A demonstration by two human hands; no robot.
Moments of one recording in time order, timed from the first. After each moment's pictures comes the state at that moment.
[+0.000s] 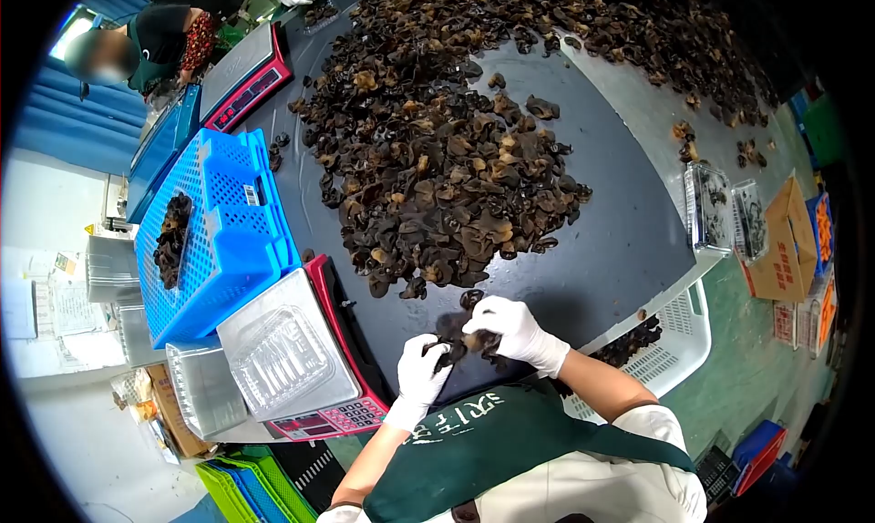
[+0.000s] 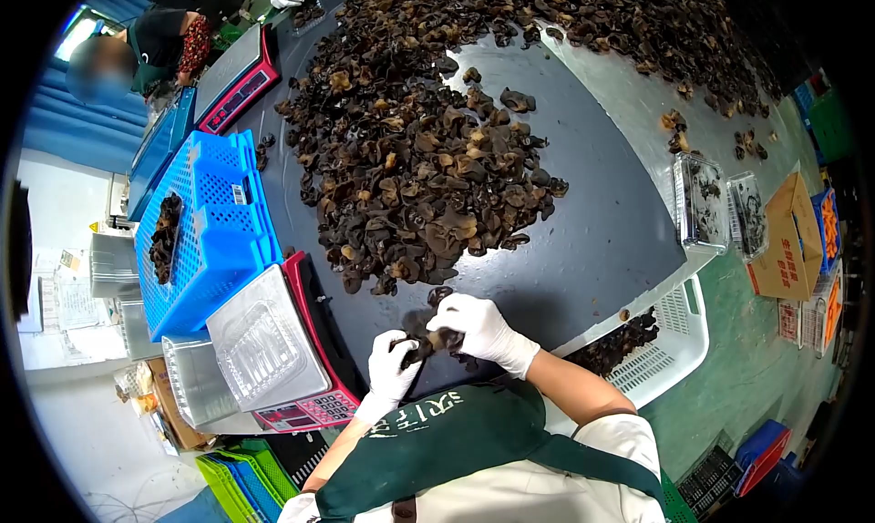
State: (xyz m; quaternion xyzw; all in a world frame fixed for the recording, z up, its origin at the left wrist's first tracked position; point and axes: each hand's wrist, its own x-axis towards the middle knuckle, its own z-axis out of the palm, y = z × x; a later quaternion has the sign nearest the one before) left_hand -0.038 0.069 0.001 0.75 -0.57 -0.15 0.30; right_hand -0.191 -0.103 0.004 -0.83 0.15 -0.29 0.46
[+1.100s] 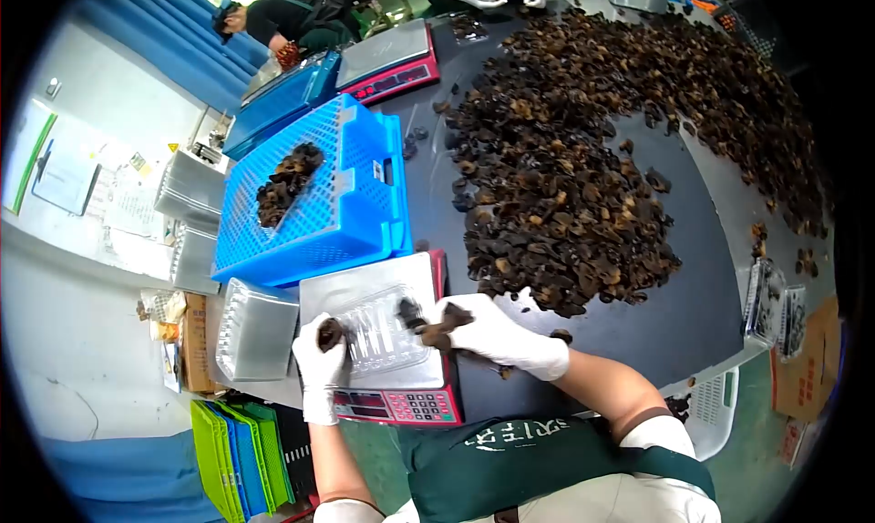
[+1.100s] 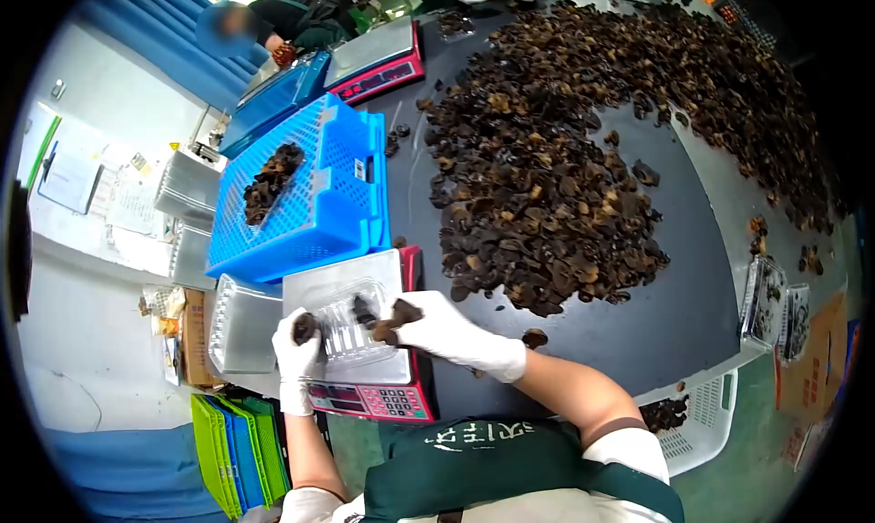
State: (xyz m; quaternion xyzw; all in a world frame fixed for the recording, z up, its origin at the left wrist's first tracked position) left_hand 0.159 0.194 0.112 0.90 -0.33 0.08 0.29; right_hand -0.024 -0.068 0.125 -0.56 0.05 -0.02 0.83
